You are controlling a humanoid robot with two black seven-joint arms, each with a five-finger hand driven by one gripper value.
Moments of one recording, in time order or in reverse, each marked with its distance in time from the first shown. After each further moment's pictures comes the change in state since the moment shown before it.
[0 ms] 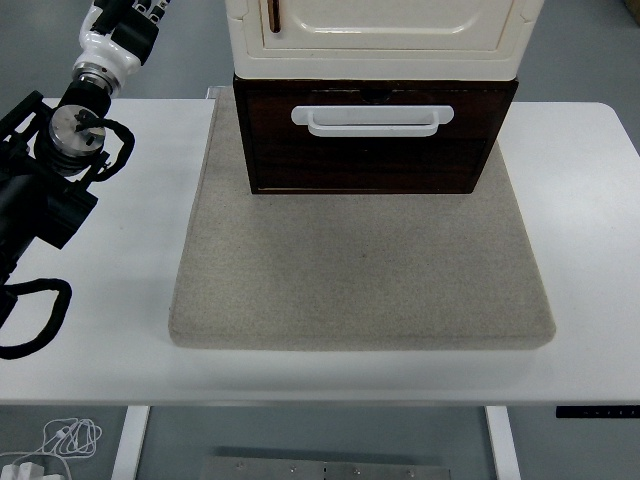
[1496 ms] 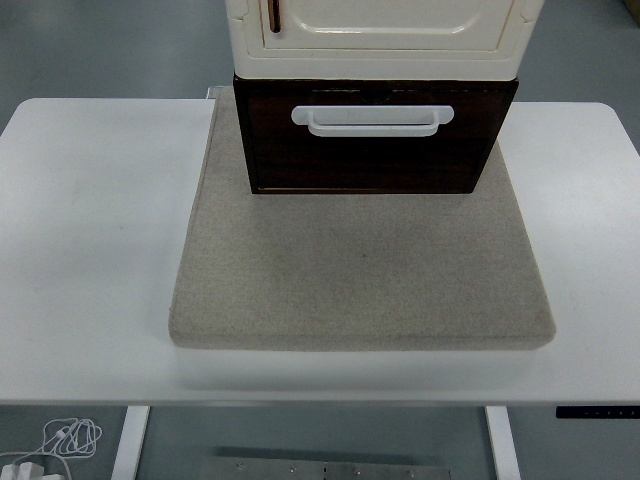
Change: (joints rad) left arm -0.250 0.313 0.003 -0.225 0.176 -0.059 0.010; right arm 0.000 0.000 0.001 0.000 0.000 0.000 0.000
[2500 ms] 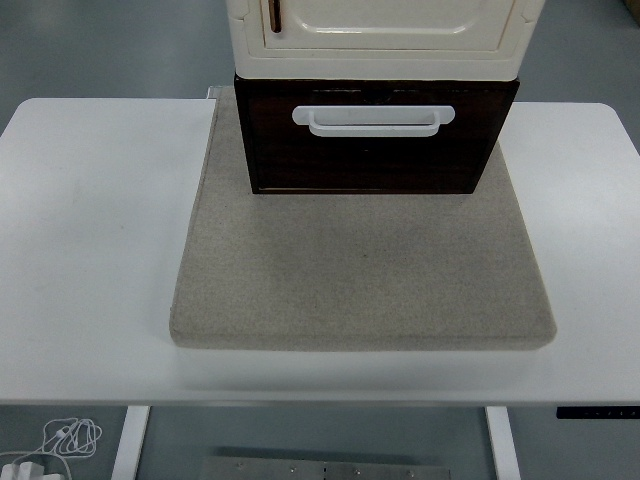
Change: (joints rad) left arm -0.325 0.056 0.431 -0.544 0.174 0.000 0.006; right arm 0.000 0.000 0.000 0.000 0.000 0.000 0.000
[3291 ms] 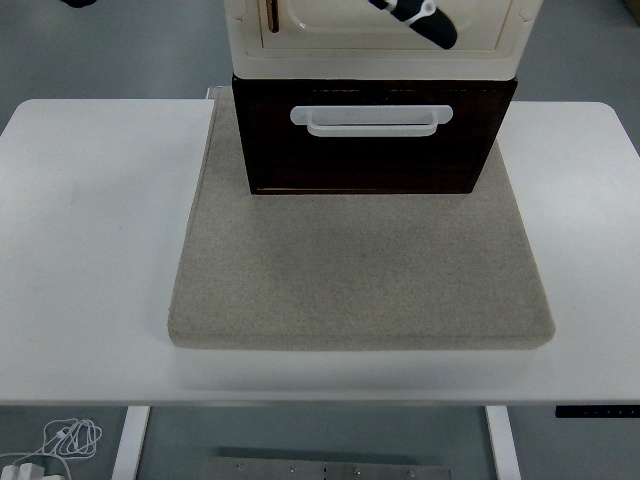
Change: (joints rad) left arm -0.251 0.072 0.509 -0.213 0.009 -0.096 0.094; right arm 0.000 0.000 0.000 0.000 0.000 0.000 0.000
